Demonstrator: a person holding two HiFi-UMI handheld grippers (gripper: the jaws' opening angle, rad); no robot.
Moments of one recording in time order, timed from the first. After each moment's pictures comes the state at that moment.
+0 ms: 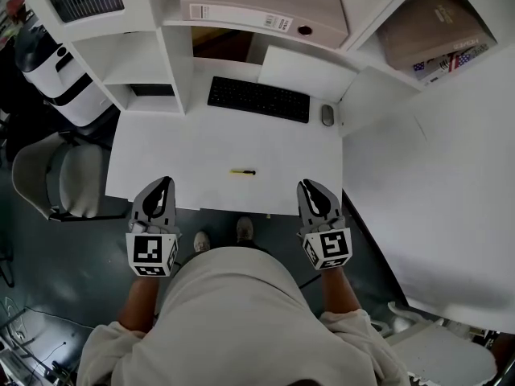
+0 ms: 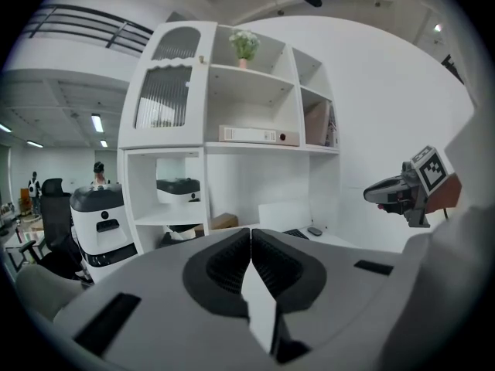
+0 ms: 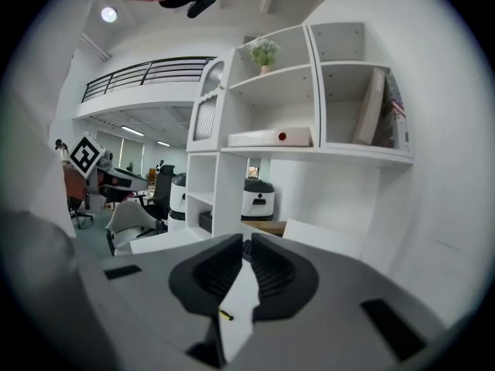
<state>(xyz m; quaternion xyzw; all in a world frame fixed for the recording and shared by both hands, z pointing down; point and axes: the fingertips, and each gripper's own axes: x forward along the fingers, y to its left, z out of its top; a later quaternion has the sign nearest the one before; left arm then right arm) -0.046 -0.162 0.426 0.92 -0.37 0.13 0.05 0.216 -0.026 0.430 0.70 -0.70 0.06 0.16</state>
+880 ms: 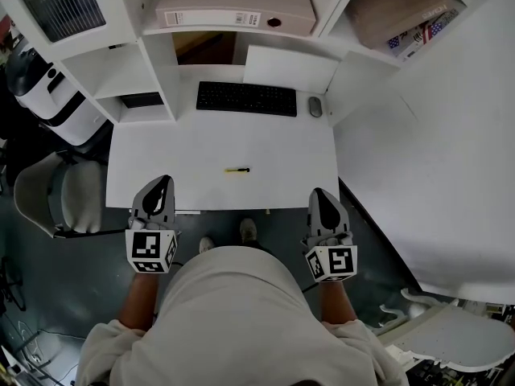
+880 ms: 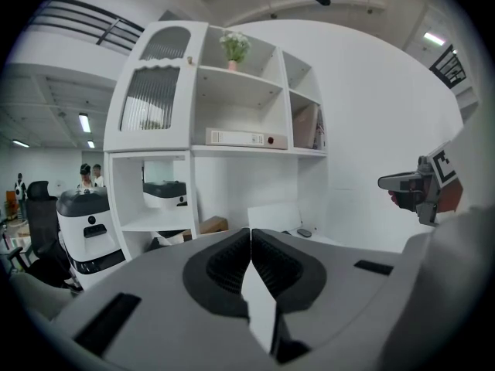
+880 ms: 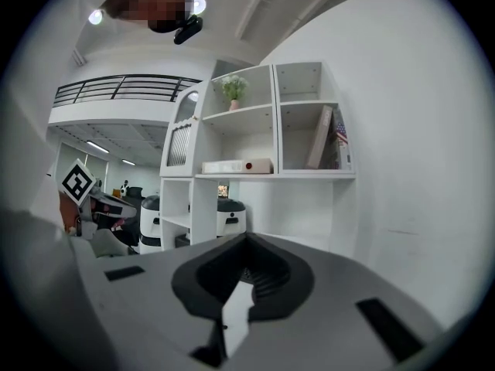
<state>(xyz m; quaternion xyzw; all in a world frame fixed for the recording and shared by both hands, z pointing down) -0.030 -0.151 0.416 0.94 -0.33 0.13 0.04 0.226 0.046 0.388 0.79 -0.61 0.04 0.06</state>
